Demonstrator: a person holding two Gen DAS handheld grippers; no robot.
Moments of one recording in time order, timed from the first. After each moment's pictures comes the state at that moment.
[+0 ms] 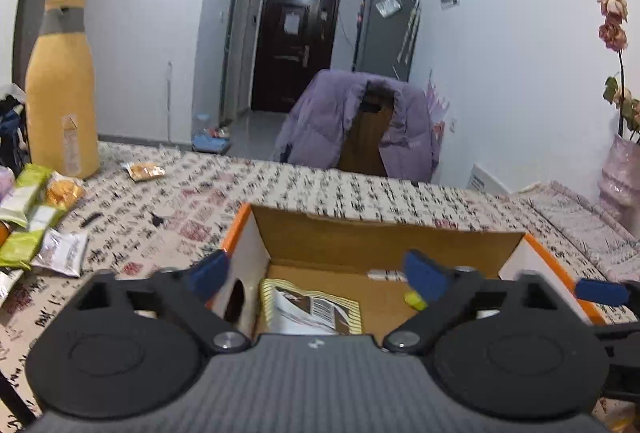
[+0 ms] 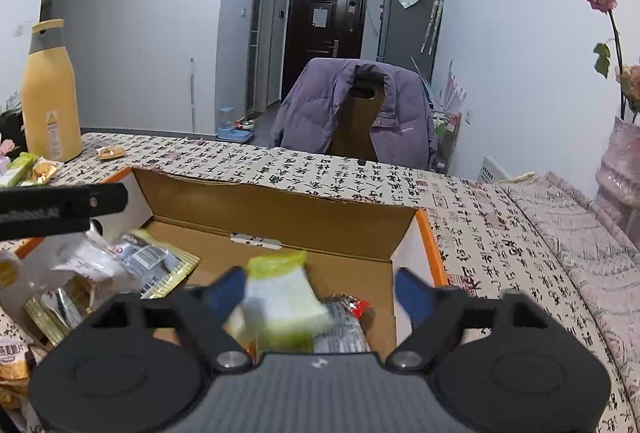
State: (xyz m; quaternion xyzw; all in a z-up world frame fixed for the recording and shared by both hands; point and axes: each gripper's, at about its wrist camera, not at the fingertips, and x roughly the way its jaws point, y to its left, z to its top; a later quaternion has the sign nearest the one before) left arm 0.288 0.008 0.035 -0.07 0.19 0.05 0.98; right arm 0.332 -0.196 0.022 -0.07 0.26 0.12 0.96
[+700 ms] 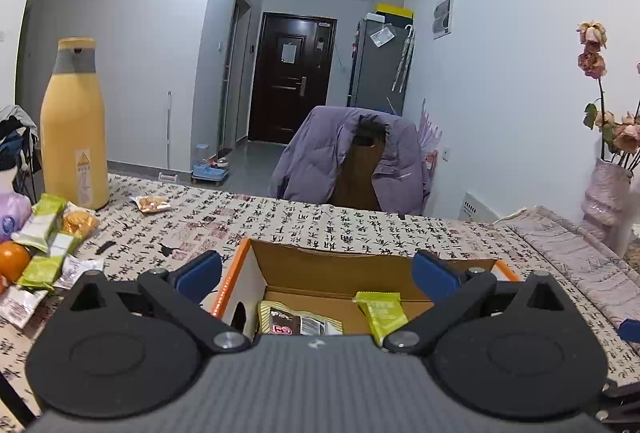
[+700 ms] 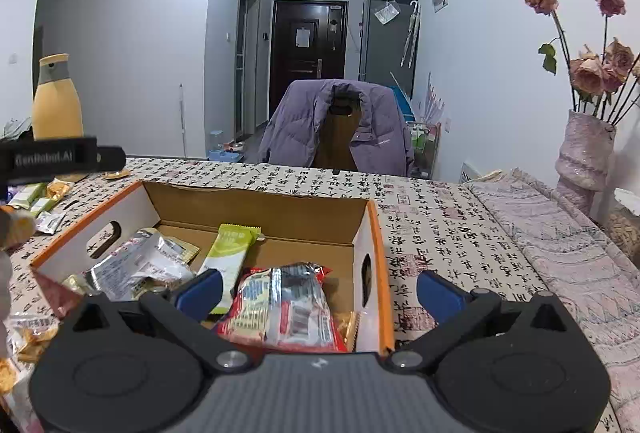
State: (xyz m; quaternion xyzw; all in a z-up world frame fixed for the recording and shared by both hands) left arm 0.247 -0.005 0.070 -0.07 0.16 0.05 0.98; right arm 0.250 -0.245 0.042 -0.04 0.23 0.10 0.97
